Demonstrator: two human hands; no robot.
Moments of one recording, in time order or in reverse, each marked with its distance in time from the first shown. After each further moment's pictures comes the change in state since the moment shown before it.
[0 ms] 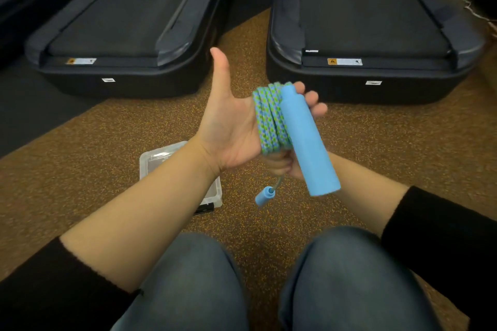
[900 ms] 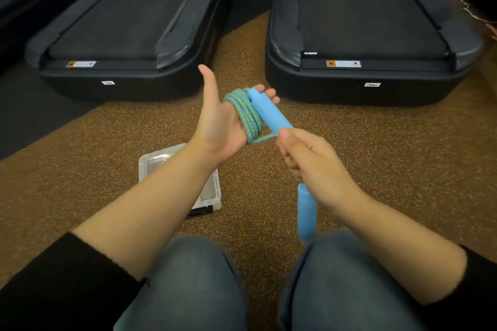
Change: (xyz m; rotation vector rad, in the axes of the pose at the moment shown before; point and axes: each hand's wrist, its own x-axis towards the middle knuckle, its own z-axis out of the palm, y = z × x) left_hand 0.013 0.005 -0.026 0.168 0.497 0.271; right_hand -0.070 -0.021 0.052 -0.412 0.411 -0.389
